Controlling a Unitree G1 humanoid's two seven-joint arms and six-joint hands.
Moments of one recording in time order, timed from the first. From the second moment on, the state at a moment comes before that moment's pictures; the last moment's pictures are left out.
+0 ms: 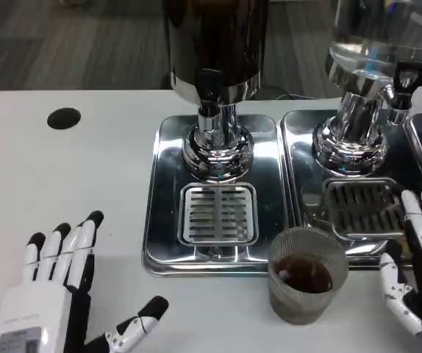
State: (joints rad) left arm 0.44 0.36 -0.19 0.05 0.91 -0.20 0.71; right arm 0.31 -0.29 0.05 0.02 -1.01 -0.13 -0.47
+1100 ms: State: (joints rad) left arm 0.52 0.34 -0.29 0.03 0.98 -0.10 0.80; right arm 0.32 -0.40 0.21 0.17 -0.95 -0.09 -0.65
